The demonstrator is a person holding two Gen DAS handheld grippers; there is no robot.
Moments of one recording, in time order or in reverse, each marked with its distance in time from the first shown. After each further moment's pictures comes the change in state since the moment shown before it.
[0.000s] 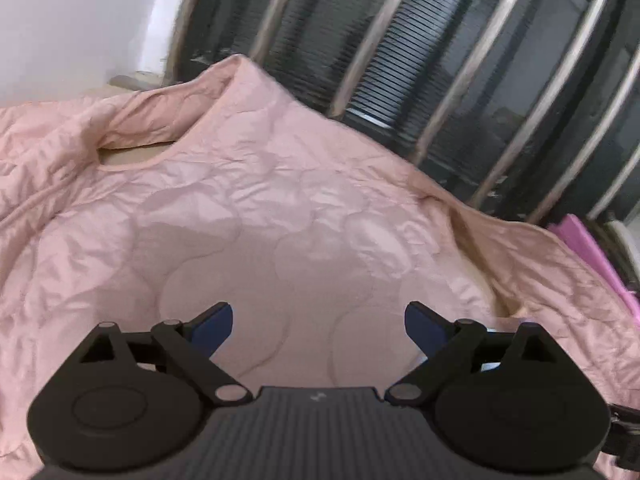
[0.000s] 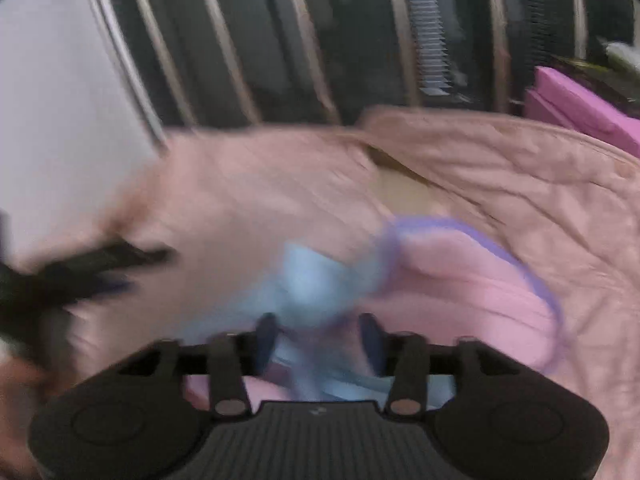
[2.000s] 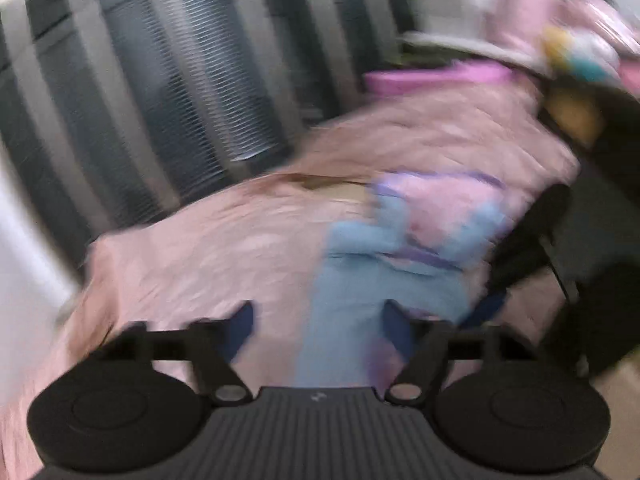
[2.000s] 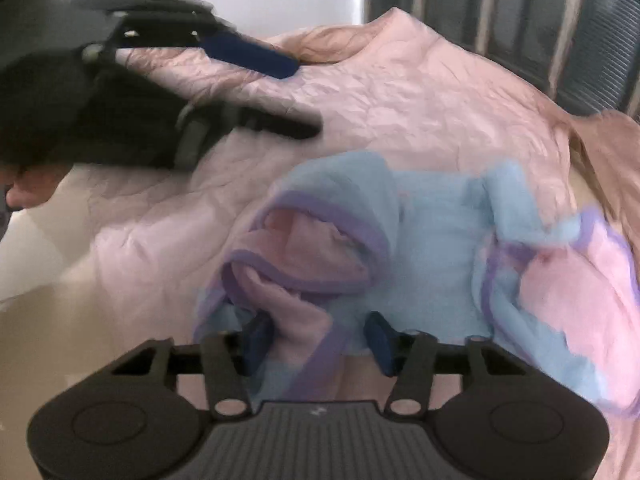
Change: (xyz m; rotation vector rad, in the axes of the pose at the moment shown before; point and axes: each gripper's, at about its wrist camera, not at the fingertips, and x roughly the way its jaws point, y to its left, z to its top) left arm -0.082 -0.107 -0.091 1.013 0.021 -0.107; right arm 0.028 0.061 -0.075 -0.594 0.305 0.166
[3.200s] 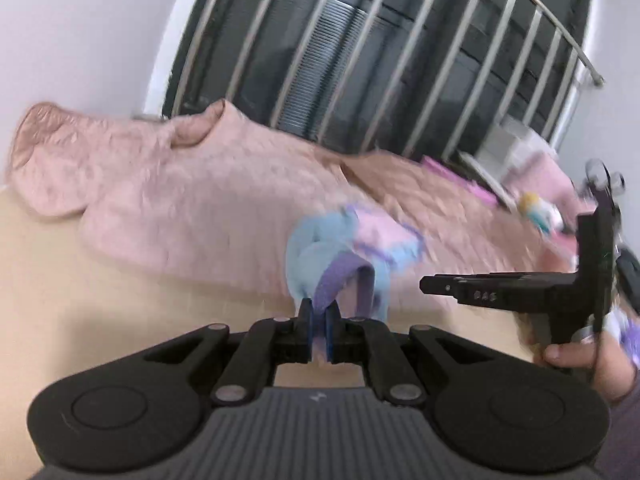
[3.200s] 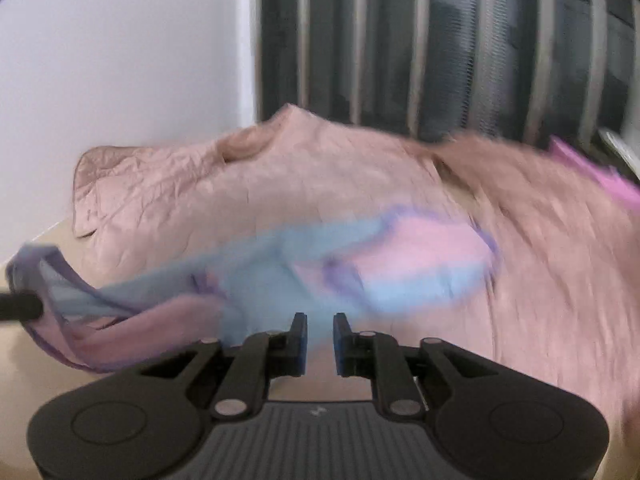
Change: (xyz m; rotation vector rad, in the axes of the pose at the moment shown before) left arm -0.260 -0.045 -0.218 -0.801 -0.210 -0.004; right arm -0.091 0.157 -0.104 0.335 -0.315 -0.332
